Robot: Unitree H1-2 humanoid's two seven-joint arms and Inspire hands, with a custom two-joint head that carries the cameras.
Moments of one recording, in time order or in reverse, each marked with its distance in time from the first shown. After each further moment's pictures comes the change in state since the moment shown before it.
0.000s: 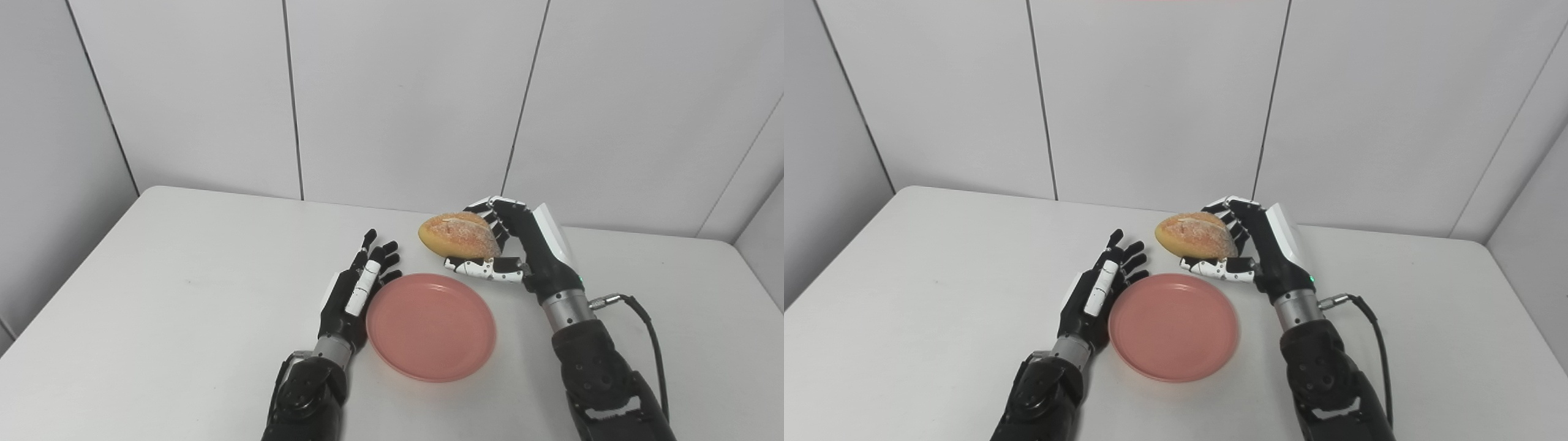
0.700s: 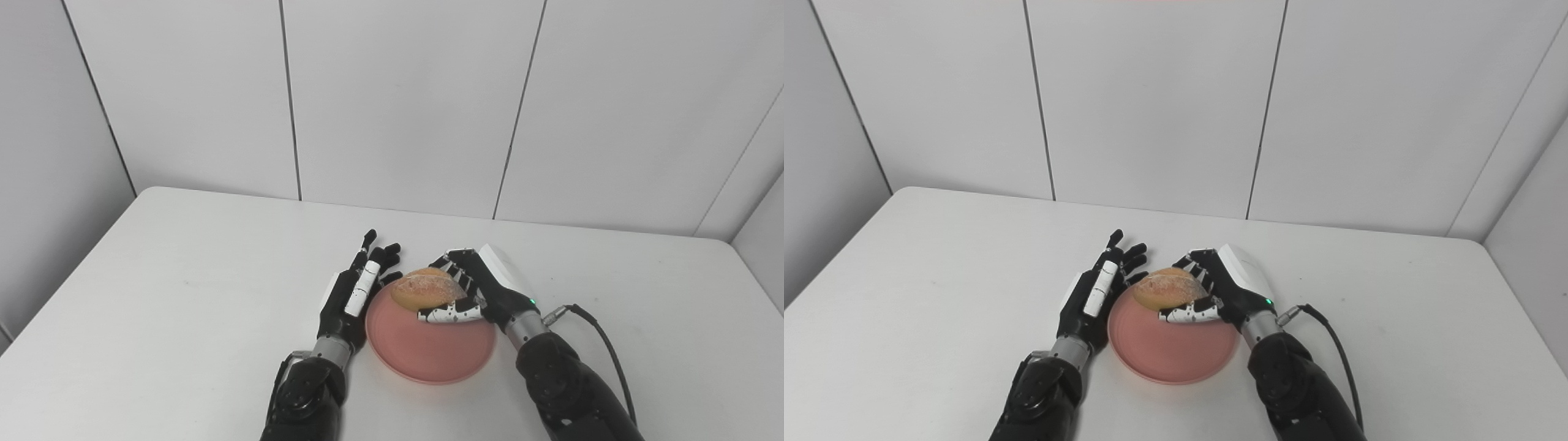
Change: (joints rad) left arm -0.005 0.005 -0.003 0.005 0.002 0.000 0.000; right arm -0.027 -0.020 0.125 0.191 -0.122 0.071 0.072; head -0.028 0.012
